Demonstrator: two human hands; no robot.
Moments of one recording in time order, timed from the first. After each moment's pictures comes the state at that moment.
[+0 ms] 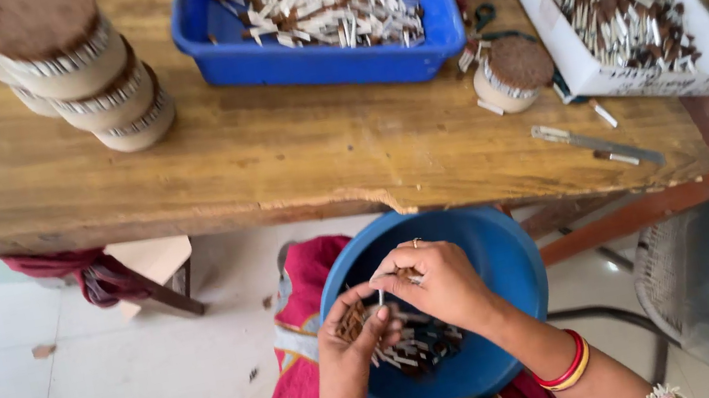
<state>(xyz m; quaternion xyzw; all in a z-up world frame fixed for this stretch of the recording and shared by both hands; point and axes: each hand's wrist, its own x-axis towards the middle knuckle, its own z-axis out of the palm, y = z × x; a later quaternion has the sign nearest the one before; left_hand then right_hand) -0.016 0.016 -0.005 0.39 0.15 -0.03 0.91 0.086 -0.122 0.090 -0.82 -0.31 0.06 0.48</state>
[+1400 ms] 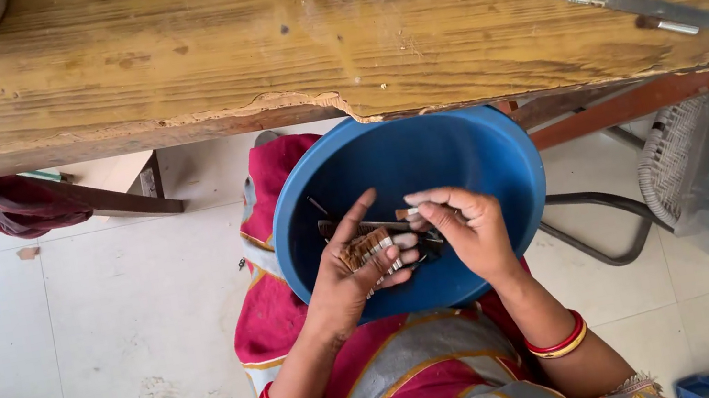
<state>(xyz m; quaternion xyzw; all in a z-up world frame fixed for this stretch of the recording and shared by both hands) 0.005 -0.016 -0.013 0.36 0.12 -0.19 0.90 0.060 -0.221 -0.025 -0.77 -0.14 0.09 0.61</state>
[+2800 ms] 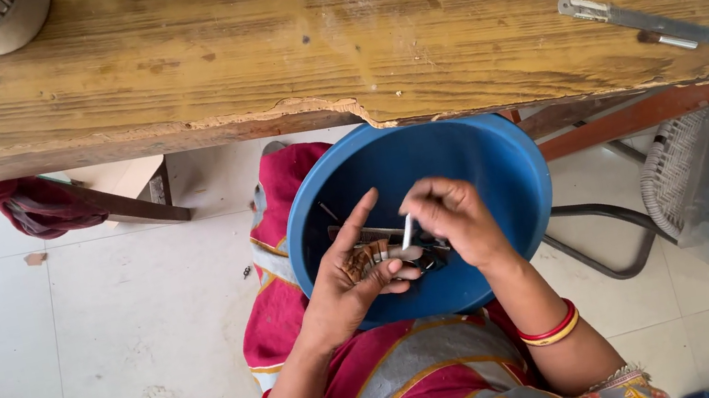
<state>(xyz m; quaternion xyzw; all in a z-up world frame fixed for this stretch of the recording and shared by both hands) -0.003 0.005 -0.001 0.44 0.02 -0.18 0.88 0.080 -0.203 -0.032 -0.66 -0.21 0.21 0.69</state>
